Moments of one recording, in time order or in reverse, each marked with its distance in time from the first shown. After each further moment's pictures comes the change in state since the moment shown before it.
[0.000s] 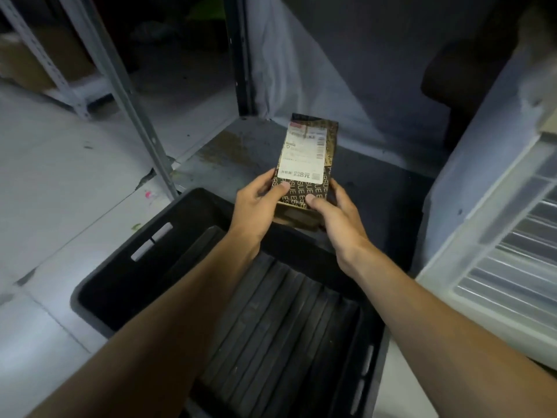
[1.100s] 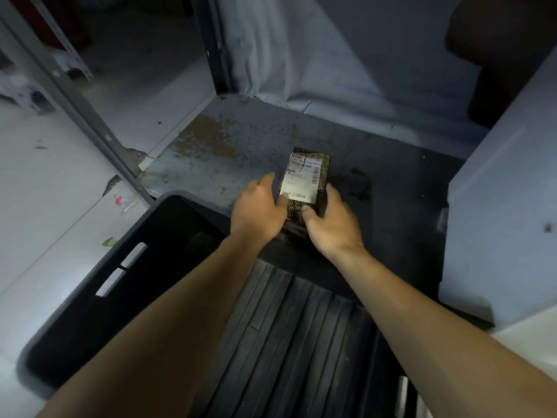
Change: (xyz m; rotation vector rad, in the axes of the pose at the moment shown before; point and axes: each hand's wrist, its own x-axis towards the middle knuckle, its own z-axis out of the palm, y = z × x) left_hand 0.108 -0.069 0.007 1.042 -0.123 0.049; right_hand 0.089 0.048 0.020 -0.620 0.139 0.121
